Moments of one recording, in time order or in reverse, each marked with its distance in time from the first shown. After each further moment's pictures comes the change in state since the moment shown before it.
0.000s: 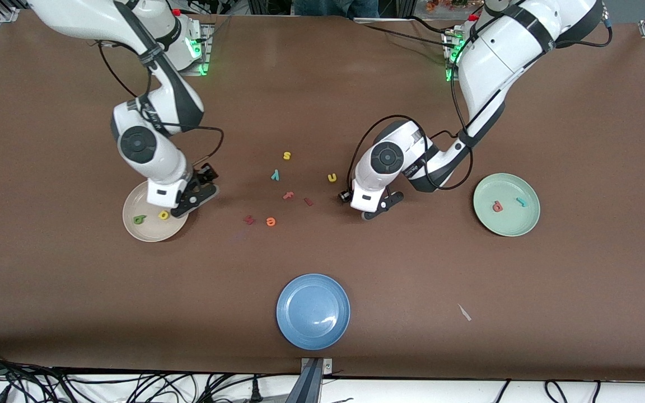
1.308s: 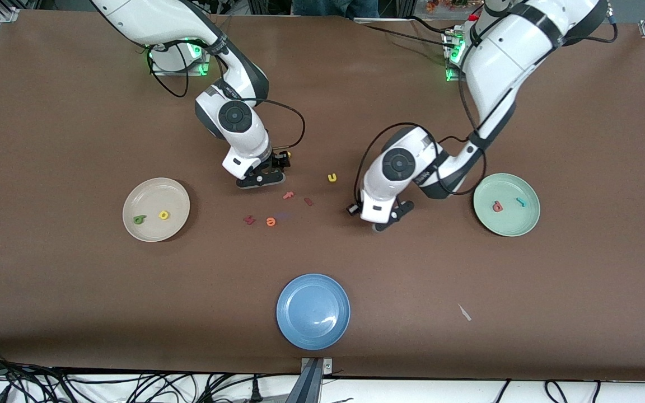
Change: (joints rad) left arm 0.058 -0.047 0.031 0.071 0.000 0.003 -0.009; right arm 0.268 0.132 0.021 -0.001 -0.032 0.187 0.723
